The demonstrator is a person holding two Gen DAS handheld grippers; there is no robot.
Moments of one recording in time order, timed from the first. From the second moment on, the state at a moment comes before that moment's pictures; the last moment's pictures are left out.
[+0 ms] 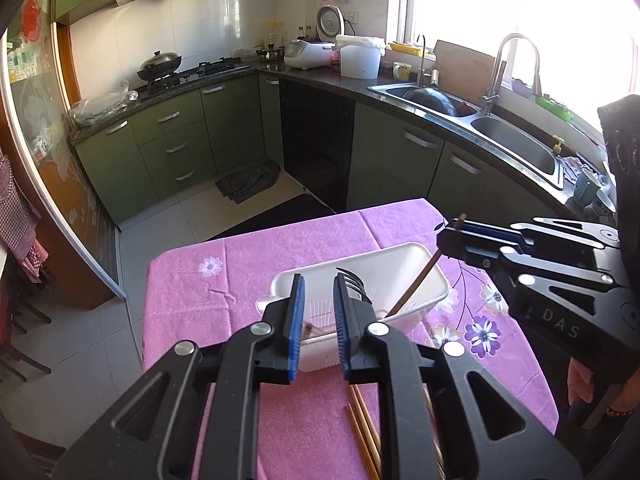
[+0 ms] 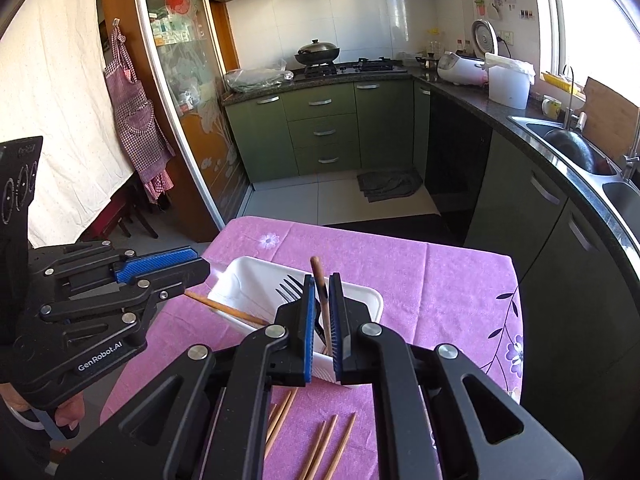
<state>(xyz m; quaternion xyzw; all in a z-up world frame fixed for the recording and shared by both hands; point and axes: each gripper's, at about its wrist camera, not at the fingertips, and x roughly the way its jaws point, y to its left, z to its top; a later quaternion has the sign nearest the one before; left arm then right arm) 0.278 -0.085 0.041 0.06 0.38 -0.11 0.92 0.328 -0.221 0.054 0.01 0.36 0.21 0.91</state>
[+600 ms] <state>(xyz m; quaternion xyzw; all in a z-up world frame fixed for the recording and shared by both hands) 0.201 -0.083 0.022 0.08 0.46 -0.13 0.88 0.216 -0.280 0.049 -0.02 0.35 0.19 0.92</state>
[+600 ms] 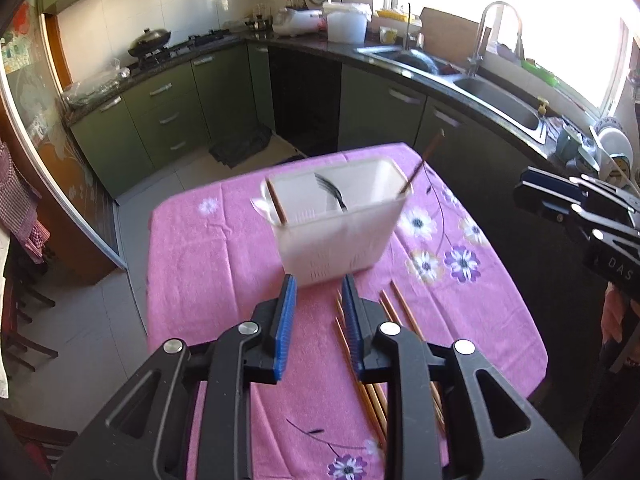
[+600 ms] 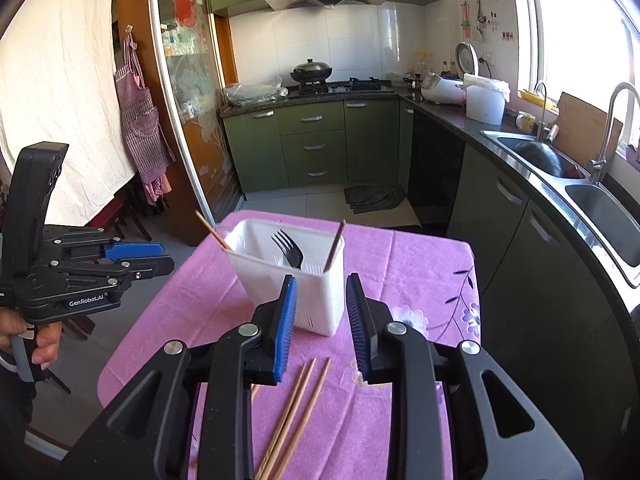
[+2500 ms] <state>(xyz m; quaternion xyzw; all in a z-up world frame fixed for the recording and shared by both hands) 0.185 -0.067 -0.047 0.04 0.50 -0.11 0.86 0.240 -0.249 -0.121 -0.04 0.56 0.20 0.80</state>
